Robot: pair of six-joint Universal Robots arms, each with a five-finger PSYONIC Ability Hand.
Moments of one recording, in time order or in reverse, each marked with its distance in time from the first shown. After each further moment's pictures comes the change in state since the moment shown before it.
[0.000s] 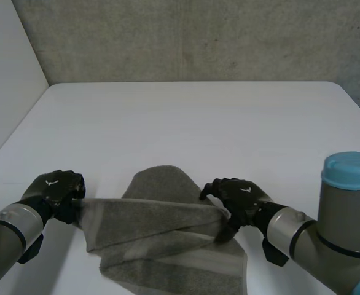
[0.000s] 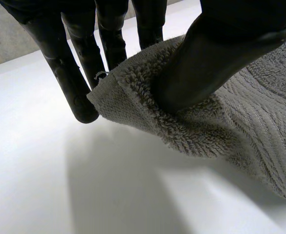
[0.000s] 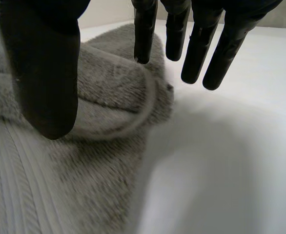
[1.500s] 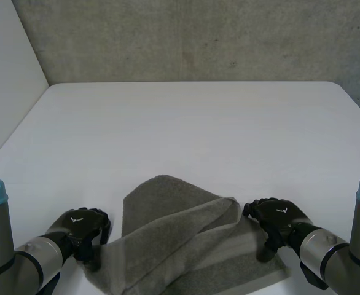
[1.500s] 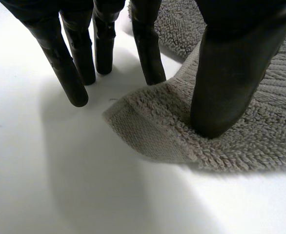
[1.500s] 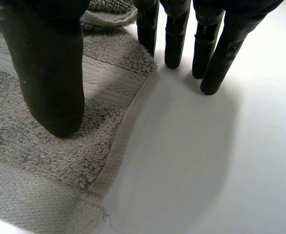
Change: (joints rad) left arm -0.111 -0.083 -0.066 -0.073 -0.010 0.009; right arm -0.172 -0.077 0.233 -0.028 0.087 -0.247; left_hand -0.615 -0.118 -0.022 -0.658 -0.669; right_hand 0.062 0.063 0.049 0.051 0.046
